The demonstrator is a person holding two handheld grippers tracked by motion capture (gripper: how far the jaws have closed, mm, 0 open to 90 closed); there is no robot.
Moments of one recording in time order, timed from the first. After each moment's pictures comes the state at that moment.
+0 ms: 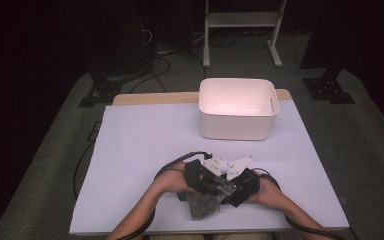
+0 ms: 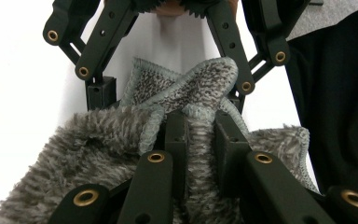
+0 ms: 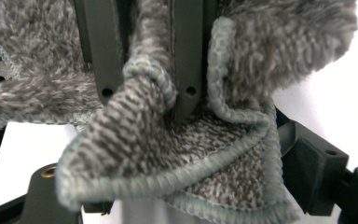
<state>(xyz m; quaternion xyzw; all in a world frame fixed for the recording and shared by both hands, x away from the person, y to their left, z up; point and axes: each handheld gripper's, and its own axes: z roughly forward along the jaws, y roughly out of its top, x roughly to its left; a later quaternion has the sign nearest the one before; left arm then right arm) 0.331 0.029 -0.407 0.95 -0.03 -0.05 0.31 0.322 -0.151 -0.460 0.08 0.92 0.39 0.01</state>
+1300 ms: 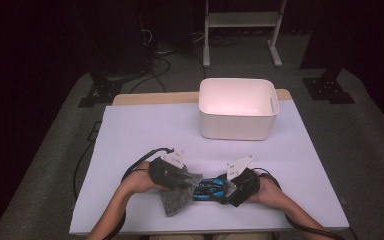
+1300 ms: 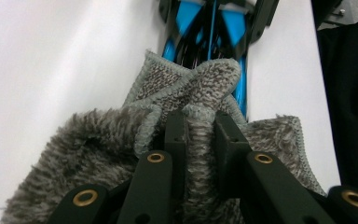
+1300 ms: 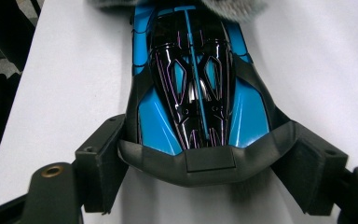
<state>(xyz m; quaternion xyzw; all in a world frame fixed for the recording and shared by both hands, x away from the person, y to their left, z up) 0.340 0.112 -0.407 0.94 0.05 -0.03 0.33 0.323 -0.151 -0.461 0.08 0.92 0.39 0.01</state>
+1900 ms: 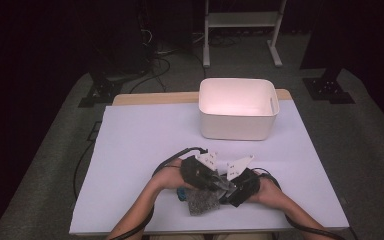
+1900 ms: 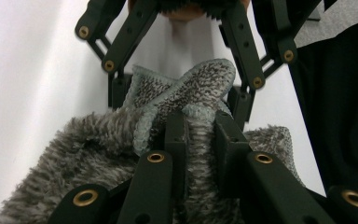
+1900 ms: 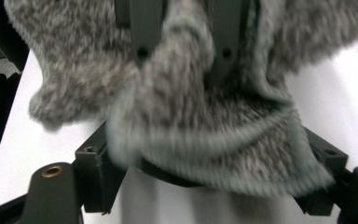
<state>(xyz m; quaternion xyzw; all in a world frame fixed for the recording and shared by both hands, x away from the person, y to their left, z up) 0.343 0.034 -0.406 0.94 -0.02 -0.06 0.34 0.323 -0.151 -0.461 0.08 0.92 0.39 0.01</state>
